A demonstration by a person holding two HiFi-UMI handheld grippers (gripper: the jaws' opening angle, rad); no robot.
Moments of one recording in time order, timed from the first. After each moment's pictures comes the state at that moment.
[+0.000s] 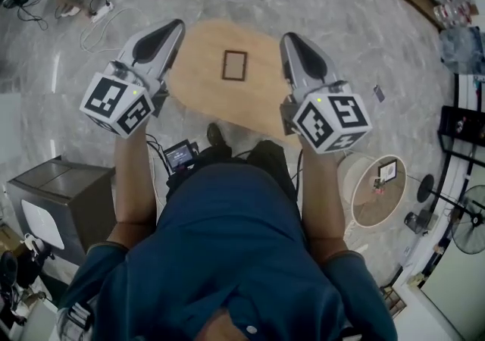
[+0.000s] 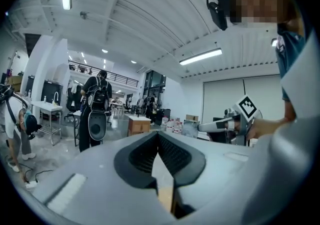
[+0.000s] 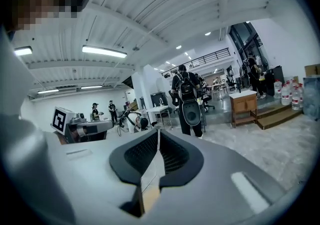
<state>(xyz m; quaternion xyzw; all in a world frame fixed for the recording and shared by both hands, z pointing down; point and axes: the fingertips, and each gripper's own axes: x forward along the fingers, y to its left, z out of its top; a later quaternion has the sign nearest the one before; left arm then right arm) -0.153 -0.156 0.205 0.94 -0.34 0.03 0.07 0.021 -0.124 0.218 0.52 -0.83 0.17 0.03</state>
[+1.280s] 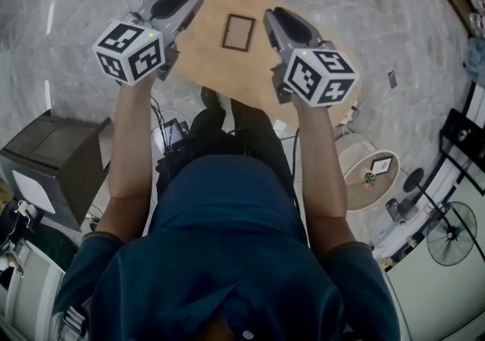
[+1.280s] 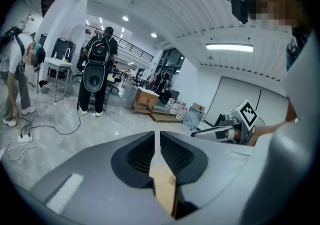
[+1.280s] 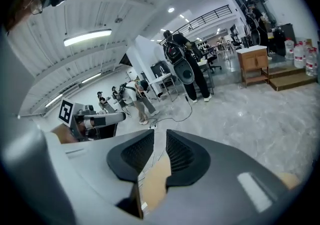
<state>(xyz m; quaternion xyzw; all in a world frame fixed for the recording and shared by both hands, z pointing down) -0.124 -0.275 0.399 0.90 -0.34 0.10 0.24 0.006 -0.242 0.421 0.43 -0.83 0.33 0.12</state>
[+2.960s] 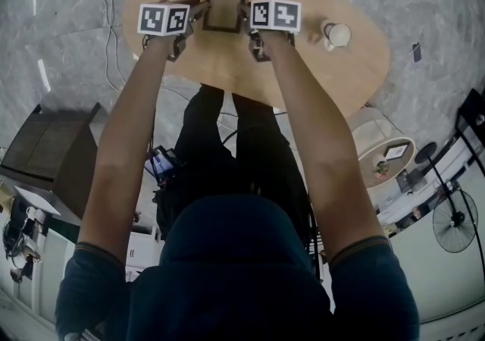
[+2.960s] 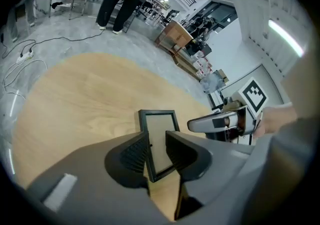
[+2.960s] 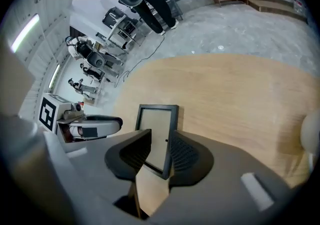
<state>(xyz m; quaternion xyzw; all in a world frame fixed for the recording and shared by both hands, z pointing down) -0.109 -0.244 0.859 0.75 -0.29 0.32 0.50 -0.002 -0.231 0.869 0.38 -0.65 0.60 0.28</state>
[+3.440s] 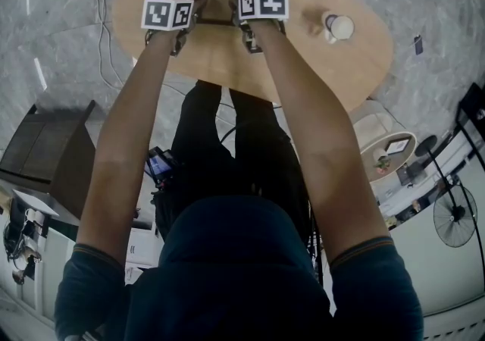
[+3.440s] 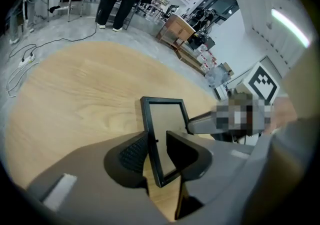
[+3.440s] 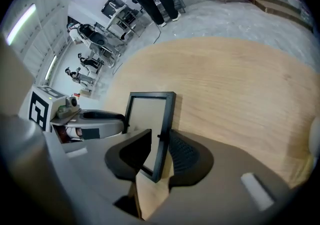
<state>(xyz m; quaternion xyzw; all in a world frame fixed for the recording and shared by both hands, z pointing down) -0.100 -0.231 0.898 0.74 -0.31 0.35 0.49 -0.012 -0.220 0.906 0.36 -0.64 0.59 0.32</state>
